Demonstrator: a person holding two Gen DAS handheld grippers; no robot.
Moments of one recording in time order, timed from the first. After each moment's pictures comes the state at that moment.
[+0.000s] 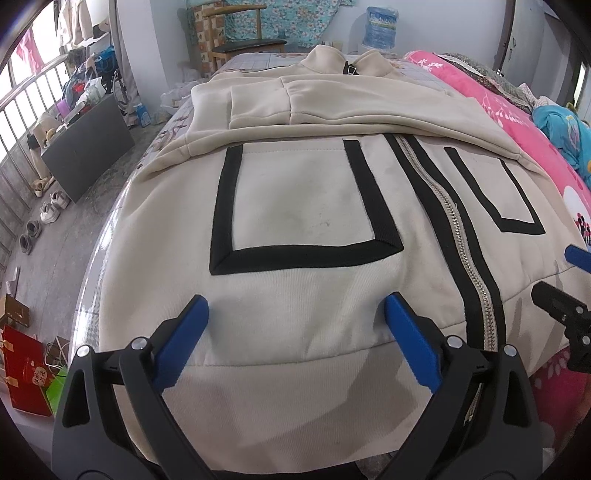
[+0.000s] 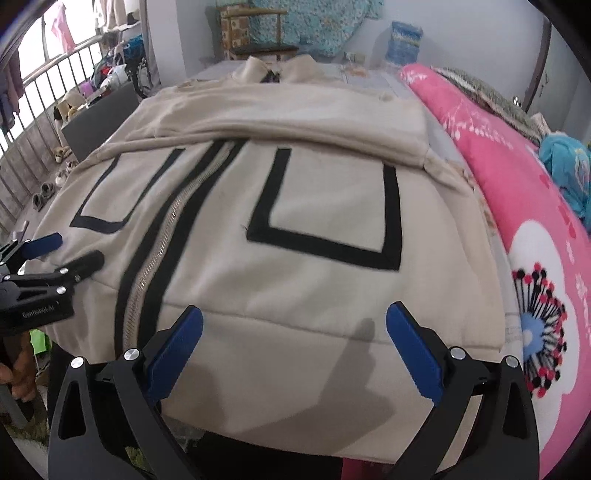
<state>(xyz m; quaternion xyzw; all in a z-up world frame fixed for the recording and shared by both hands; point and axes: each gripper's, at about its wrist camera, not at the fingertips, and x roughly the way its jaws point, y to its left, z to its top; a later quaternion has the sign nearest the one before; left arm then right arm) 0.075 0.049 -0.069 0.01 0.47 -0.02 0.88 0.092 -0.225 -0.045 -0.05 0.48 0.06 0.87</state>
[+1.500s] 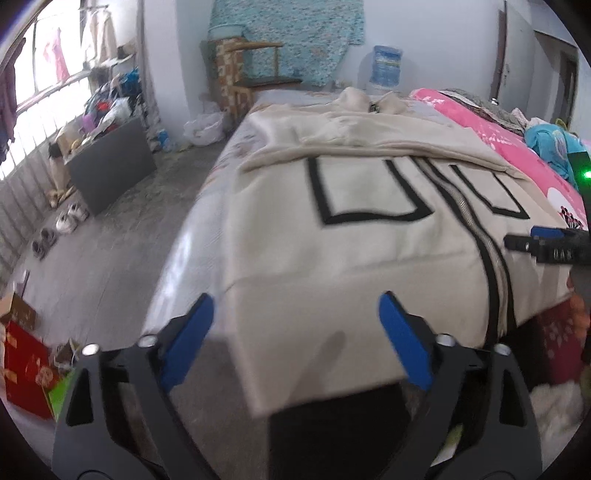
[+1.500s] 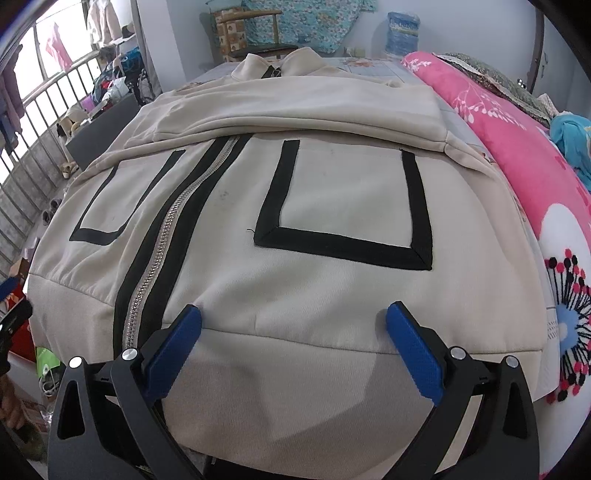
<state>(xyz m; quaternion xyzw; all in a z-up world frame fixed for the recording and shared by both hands) -0.020 0.133 -0.049 0.00 0.40 -0.01 0.92 0.105 -0.225 -0.066 0.00 0.48 0.07 0.87</state>
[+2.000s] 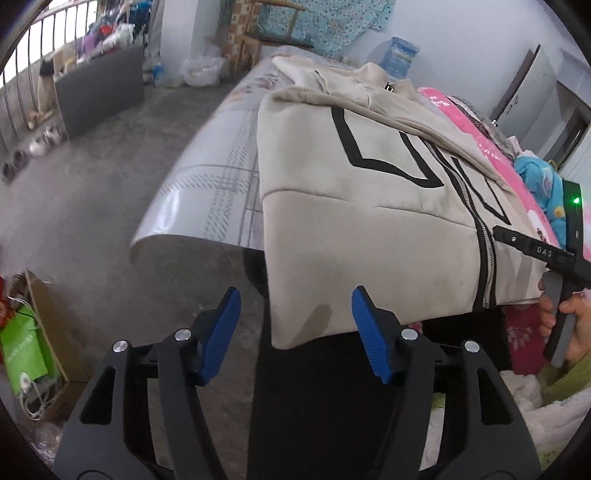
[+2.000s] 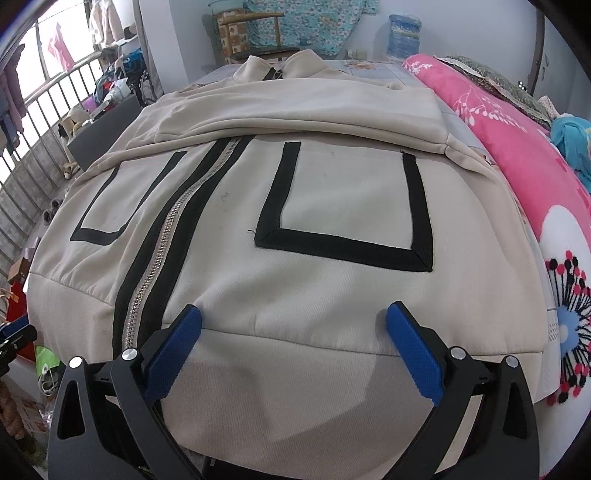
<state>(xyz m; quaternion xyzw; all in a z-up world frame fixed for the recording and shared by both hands) -0.035 0.180 -0.084 -0.12 0.46 -0.06 0.88 0.104 -0.227 -0.066 0.00 0.48 0.07 0.88</state>
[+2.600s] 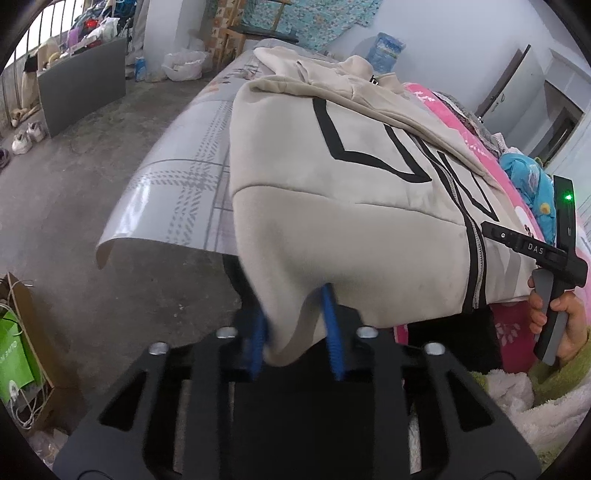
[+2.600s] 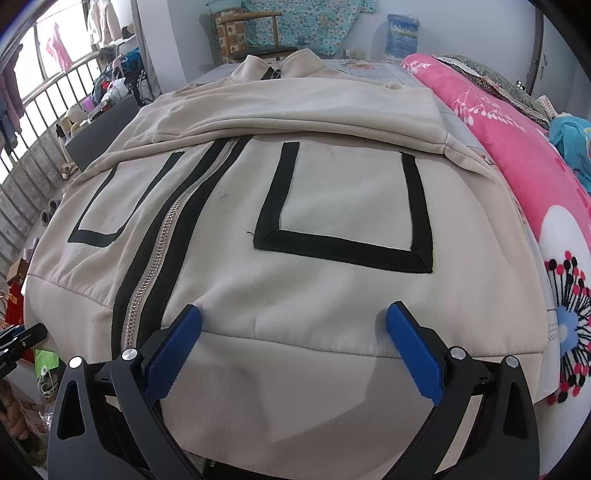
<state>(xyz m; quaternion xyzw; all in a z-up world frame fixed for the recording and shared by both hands) -0.026 0.170 -0.090 -0.13 0.46 -0.09 0.87 0.105 -0.226 -0.066 -0.01 0.48 0.07 0.88</state>
